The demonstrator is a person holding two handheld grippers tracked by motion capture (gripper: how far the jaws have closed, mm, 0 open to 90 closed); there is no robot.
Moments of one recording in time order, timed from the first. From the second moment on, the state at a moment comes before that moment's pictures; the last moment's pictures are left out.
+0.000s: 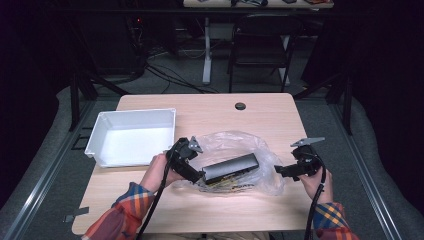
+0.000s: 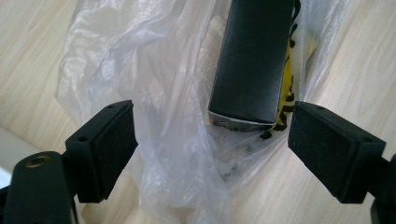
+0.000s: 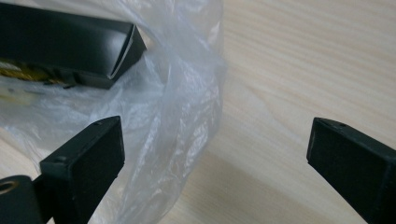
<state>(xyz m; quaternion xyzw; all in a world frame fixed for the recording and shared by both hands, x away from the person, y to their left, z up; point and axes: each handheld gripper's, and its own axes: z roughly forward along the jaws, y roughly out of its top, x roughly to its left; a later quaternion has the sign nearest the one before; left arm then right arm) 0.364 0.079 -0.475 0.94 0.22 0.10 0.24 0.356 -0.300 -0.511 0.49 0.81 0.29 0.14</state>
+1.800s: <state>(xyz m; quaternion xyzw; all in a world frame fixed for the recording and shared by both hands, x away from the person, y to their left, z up) 0.394 0.000 -0.523 0.99 0.12 0.03 0.11 0.360 -0.298 -0.526 0.49 0.82 0.26 0.14</state>
